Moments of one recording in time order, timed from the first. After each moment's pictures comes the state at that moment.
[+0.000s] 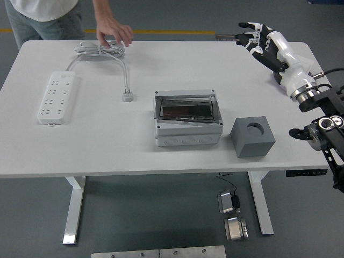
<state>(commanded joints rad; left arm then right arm) 0.01 0.32 -0.13 -0.18 -0.17 0.02 -0.01 0.39 -0.40 1.30 1.35 -1.09 -0.04 0.16</state>
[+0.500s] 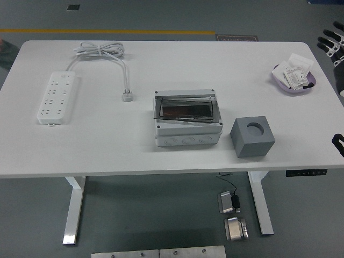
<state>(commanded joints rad) 0.02 0.32 -0.16 -0.18 -0.16 0.01 -0.01 0.24 -0.37 1.60 1.28 -0.71 0.00 0.21</state>
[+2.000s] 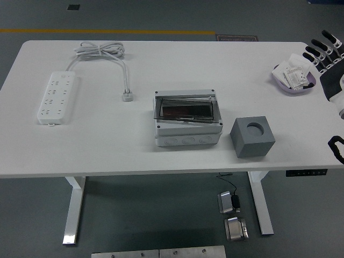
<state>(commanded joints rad) 0.02 0.32 -0.17 -0.18 -0.16 0.01 -0.01 0.27 -0.37 1.55 1.23 -0.65 0.09 0.15</state>
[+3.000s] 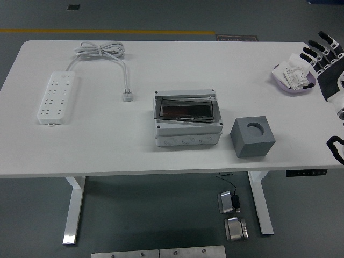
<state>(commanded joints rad) 0.03 0.32 -0.16 -0.18 -0.16 0.01 -0.01 0.27 -0.37 1.55 1.23 -0.65 0.09 0.15</state>
